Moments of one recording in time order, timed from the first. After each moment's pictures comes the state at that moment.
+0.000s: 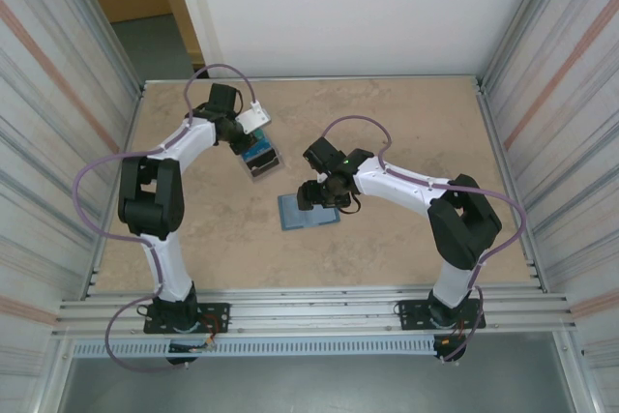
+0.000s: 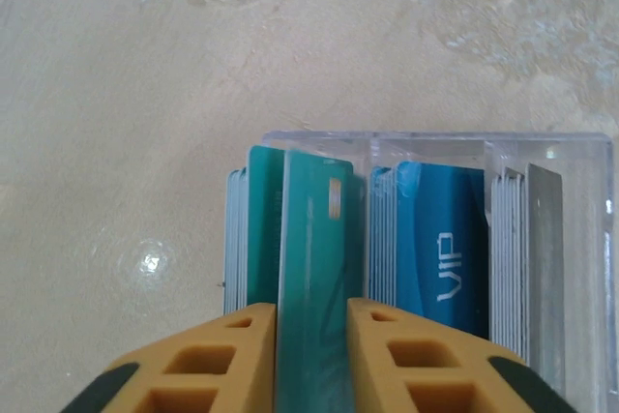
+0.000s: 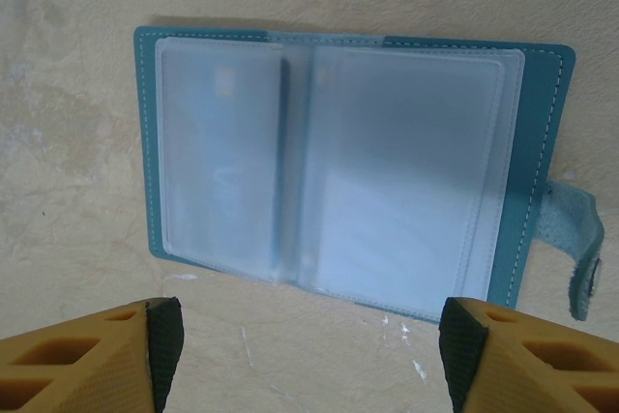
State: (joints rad) left arm -0.21 1.93 1.47 -0.51 0.15 0.78; right arm 0.79 1.77 1.28 -0.72 -0.10 0.62
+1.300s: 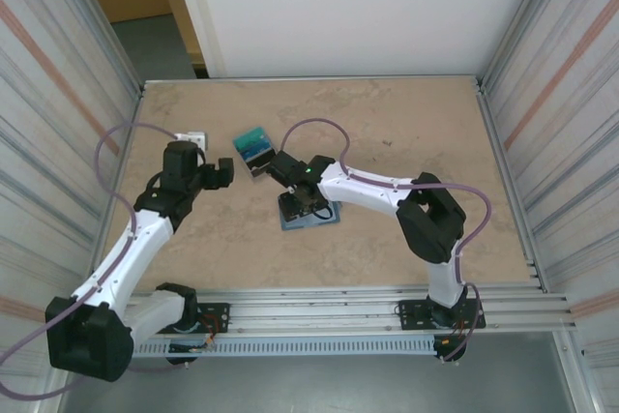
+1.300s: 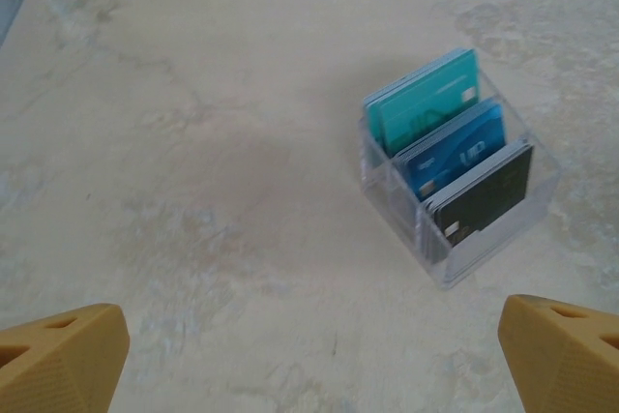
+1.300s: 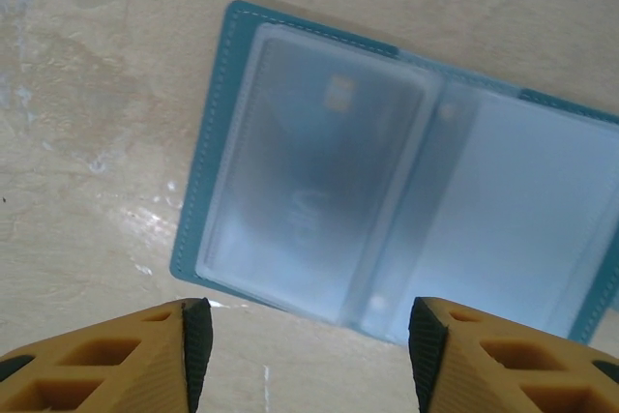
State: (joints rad) left arm -0.23 1.02 0.75 -0.38 -0.20 -0.16; right arm 0.96 1.96 1.52 -0.84 0.10 0.52
